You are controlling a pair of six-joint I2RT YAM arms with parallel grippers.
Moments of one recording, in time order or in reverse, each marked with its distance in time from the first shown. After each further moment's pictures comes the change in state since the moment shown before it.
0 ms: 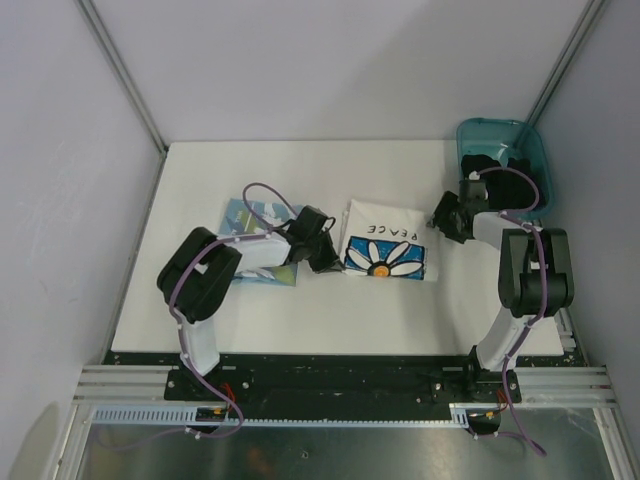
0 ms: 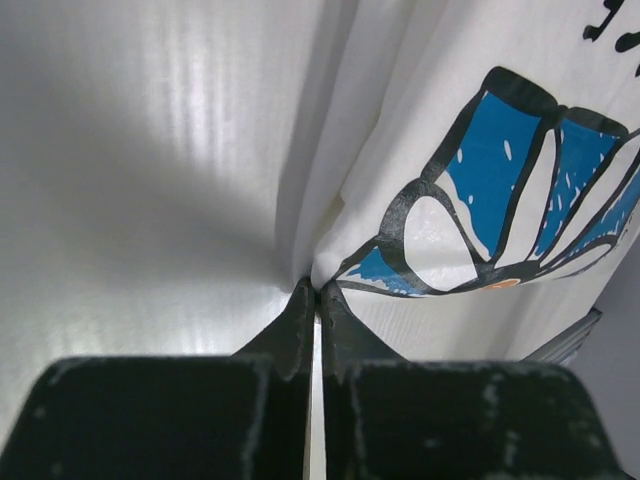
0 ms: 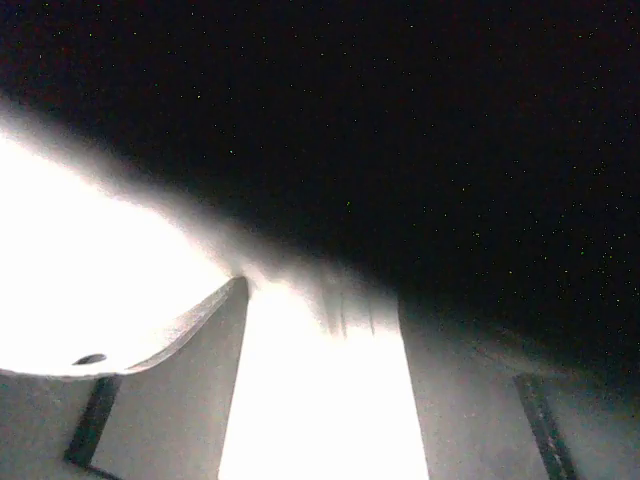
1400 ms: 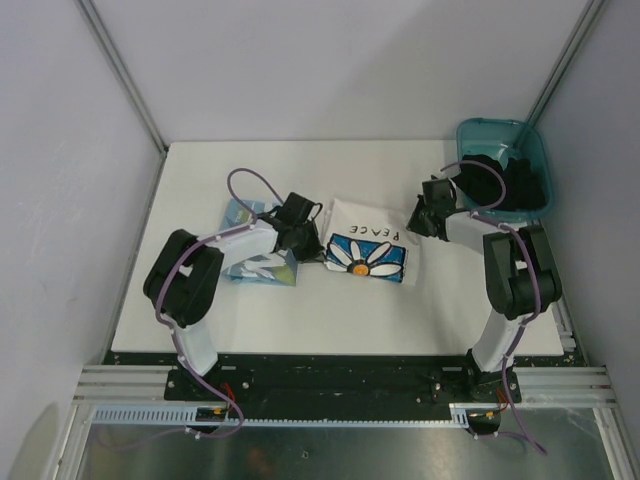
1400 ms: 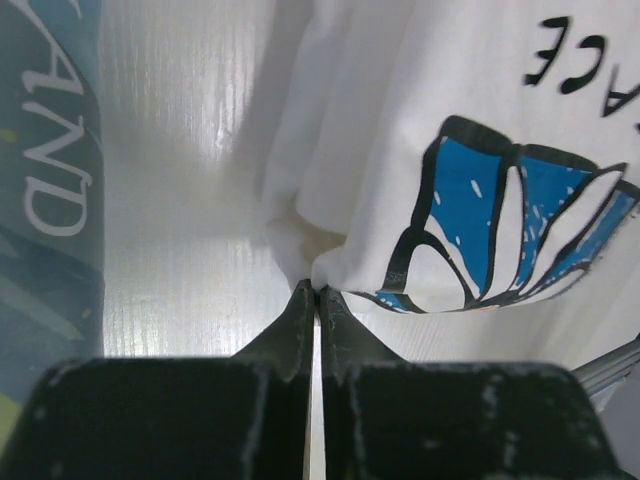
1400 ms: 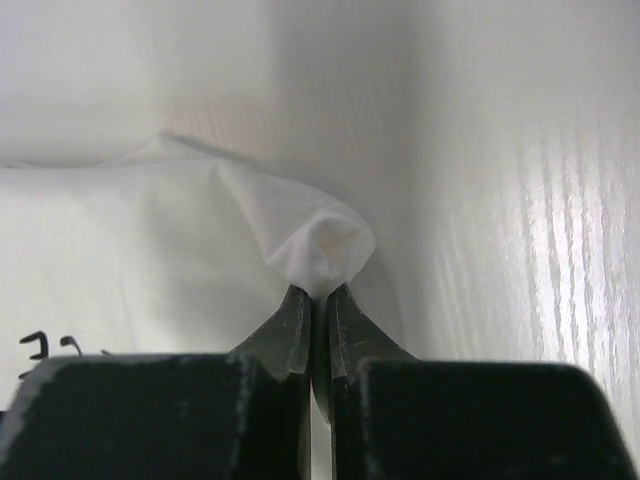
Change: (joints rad) left arm 0.080 -0.071 0.051 -0.217 -0.056 0.126; right arm 0.205 0.023 0.021 0.049 0.067 0.031
